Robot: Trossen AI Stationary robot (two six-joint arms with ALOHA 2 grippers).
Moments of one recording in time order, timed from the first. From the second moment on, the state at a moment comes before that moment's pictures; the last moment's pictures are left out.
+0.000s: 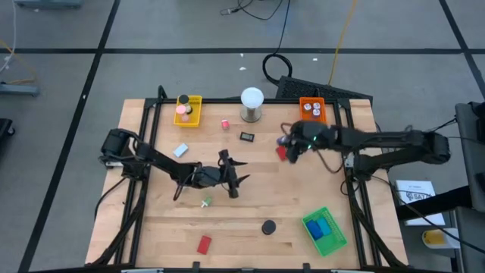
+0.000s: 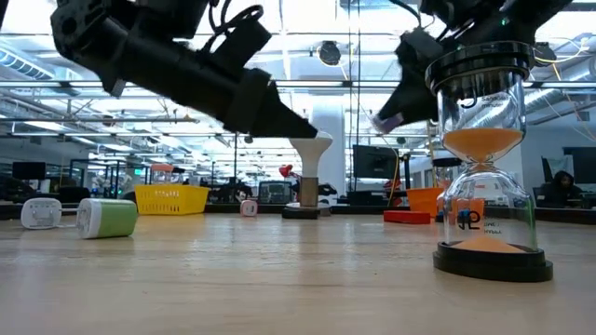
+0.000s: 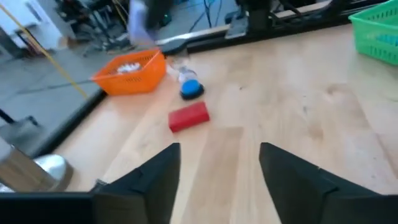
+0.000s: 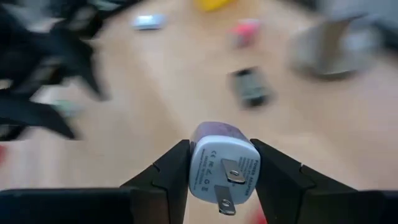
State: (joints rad) left arm -0.21 1.77 0.71 0.76 -0.50 0.14; right arm -0.20 1.08 0.67 -0.19 0.10 0.36
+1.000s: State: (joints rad) left arm -0.19 1.77 0.67 0.76 -0.48 0.09; right arm -0.91 1.54 0.99 -0.64 0.10 0.33
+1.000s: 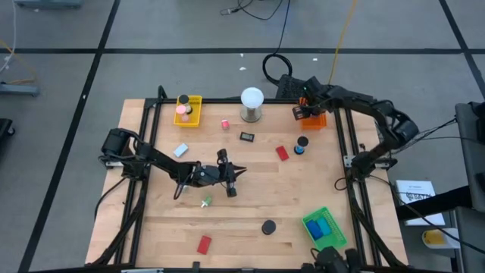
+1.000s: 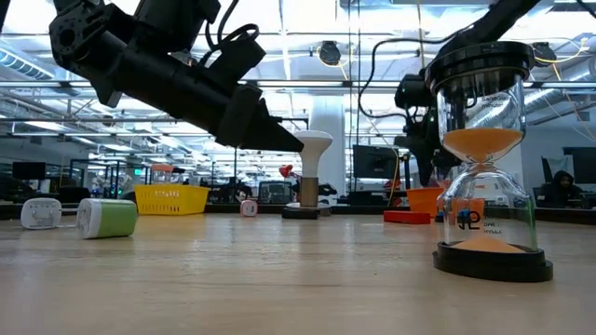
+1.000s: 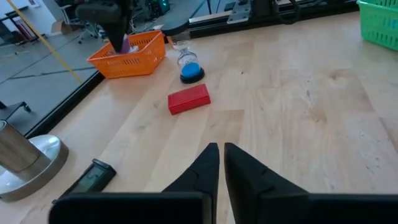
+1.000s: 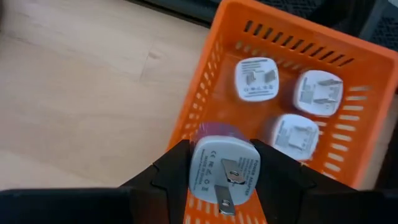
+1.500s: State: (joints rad) left arm -0.19 1.77 0.67 0.74 -0.48 0.08; right arm -0.95 1.64 0.99 -0.60 0.10 0.36
